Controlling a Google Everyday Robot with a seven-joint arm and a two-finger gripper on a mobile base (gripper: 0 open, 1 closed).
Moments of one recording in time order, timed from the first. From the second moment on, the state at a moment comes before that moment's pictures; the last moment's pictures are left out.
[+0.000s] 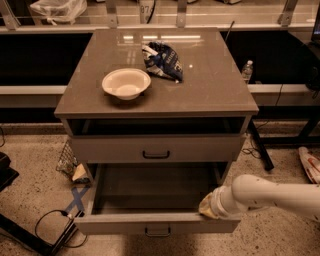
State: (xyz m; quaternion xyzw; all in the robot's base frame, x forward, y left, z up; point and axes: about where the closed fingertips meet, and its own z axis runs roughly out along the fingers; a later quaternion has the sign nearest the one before) arm 0.476 -0.173 0.453 -0.56 0.79 0.09 0.22
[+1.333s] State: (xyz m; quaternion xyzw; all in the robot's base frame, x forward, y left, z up) arm 0.403 -0.140 0.425 -0.57 0.79 0.14 0.16
